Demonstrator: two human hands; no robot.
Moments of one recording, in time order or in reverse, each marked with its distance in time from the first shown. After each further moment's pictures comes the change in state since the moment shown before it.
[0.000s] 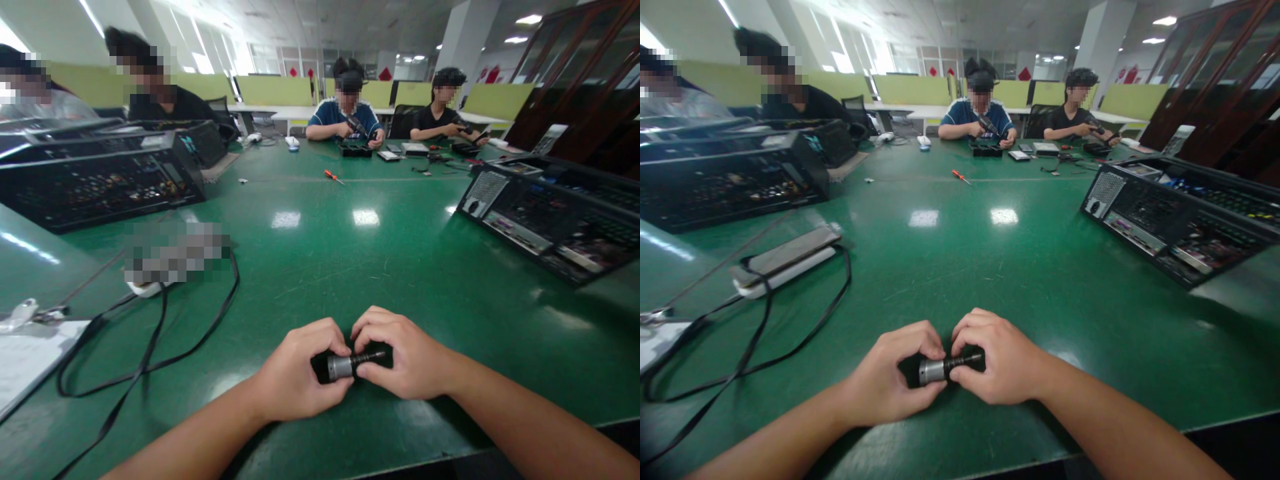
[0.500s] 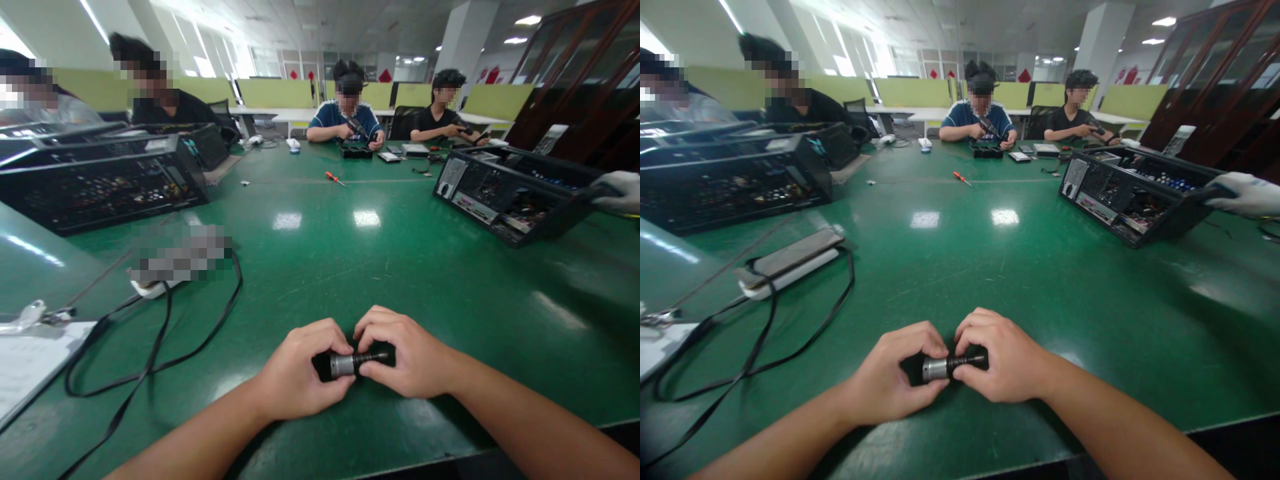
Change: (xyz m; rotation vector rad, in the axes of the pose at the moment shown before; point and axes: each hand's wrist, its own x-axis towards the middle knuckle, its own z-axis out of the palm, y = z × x) left_hand -0.001 -0.001 0.000 -0.009 0.017 0.020; right_hand 0.000 0.002 -0.001 -0.013 0.006 -0.010
